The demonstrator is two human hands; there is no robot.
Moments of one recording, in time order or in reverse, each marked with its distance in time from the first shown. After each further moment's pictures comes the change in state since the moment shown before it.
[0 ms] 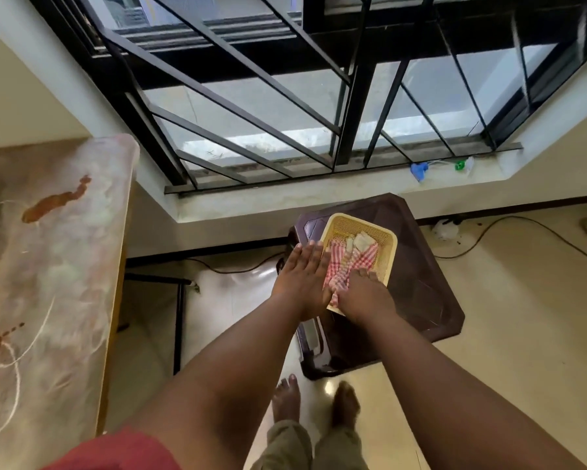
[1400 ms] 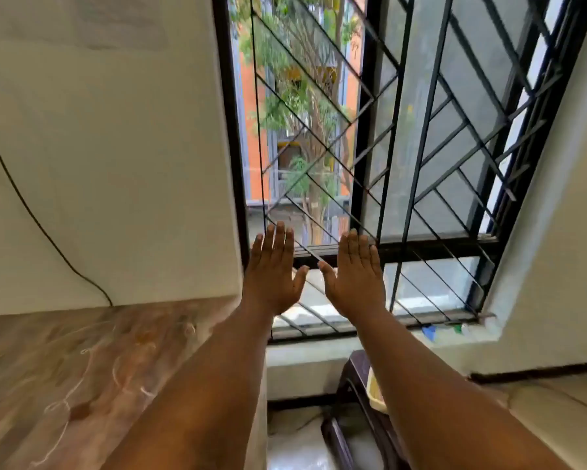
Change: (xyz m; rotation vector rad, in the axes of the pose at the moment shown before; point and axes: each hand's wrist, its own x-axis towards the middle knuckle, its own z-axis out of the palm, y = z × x) left_hand -0.331 -0.131 -0.265 0.103 1.123 -0.114; right_hand -0.292 -0.250 -0.169 0.021 1.068 -0.463
